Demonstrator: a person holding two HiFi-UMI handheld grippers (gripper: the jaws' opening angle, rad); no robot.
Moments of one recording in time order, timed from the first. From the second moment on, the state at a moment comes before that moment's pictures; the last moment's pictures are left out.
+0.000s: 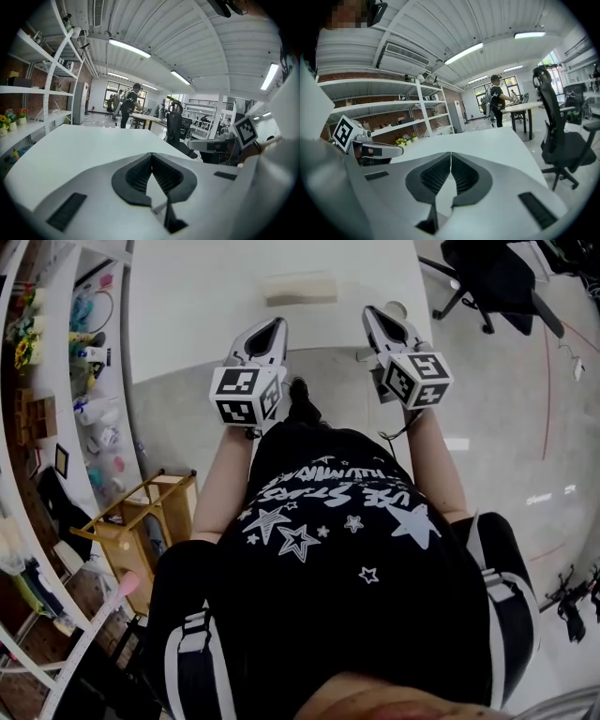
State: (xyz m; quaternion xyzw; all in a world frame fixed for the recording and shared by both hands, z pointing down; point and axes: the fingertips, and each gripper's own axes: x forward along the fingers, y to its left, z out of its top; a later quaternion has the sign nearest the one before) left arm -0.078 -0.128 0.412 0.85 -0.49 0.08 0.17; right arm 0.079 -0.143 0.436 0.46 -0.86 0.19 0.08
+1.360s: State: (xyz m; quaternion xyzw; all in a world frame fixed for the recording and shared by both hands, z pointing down) left arm -0.091 -0.218 0.542 0.82 -0.43 0.25 0.29; right arm 0.053 -0.224 0.476 0.49 -0.83 0.23 0.15
